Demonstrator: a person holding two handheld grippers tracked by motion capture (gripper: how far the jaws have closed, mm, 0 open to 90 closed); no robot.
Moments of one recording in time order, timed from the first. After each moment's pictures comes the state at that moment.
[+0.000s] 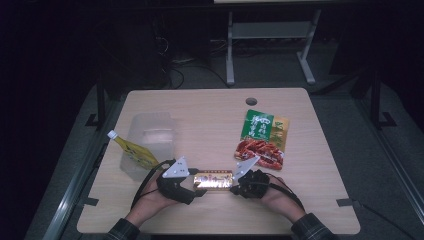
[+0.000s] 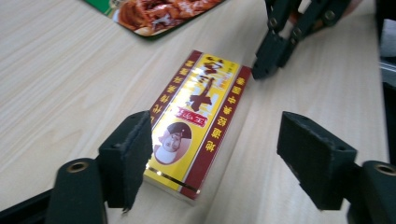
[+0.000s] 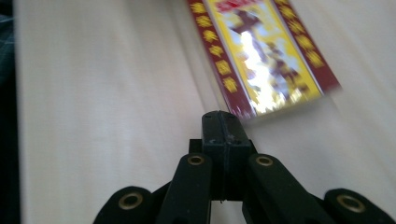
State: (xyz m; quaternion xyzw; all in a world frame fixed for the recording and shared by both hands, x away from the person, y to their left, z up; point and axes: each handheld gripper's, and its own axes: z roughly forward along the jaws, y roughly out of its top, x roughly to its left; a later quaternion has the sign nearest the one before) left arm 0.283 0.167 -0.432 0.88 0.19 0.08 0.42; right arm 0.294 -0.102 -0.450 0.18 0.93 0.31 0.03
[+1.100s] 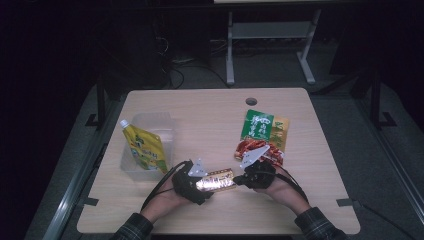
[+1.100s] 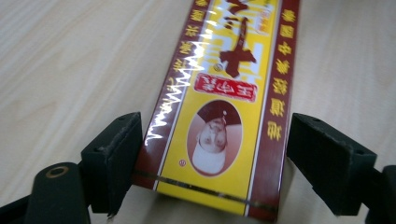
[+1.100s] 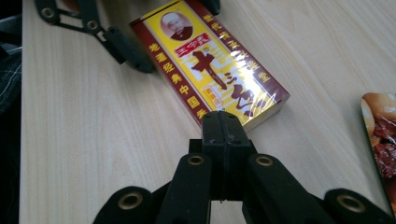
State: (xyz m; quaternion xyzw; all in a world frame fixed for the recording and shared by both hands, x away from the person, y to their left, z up) left arm 0.293 0.133 -0.462 0.92 0.20 0.09 0.32; right arm 0.308 -0.115 -0.435 0.20 0.92 0.35 0.03
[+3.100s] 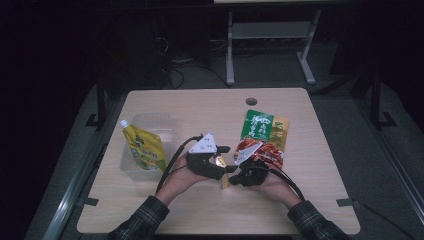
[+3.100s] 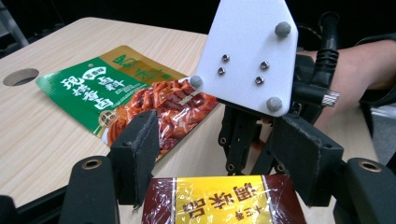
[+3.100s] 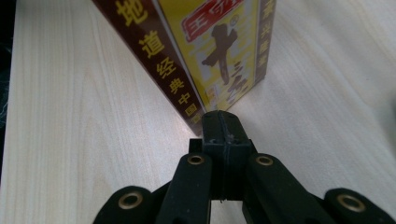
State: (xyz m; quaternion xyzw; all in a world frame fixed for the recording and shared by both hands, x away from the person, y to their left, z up) left arm 0.326 0.097 -0.394 0.84 0.14 0.06 0.52; right arm 0.330 -0.106 -0.458 0.21 0.91 0.35 -0.03
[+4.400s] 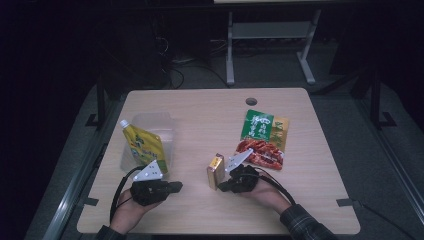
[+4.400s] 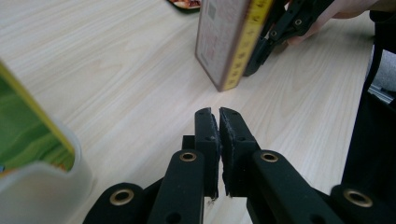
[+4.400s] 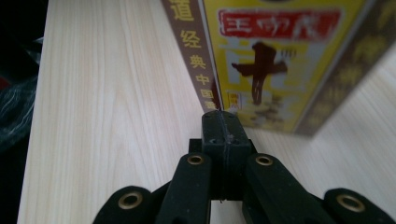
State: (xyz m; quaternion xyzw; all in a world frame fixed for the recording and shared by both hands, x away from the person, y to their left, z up) left arm 0.254 0.228 -0.418 0.86 0.28 0.06 0.43; right arm 0.317 -0.076 -0.467 0.17 0.91 0.37 -0.03
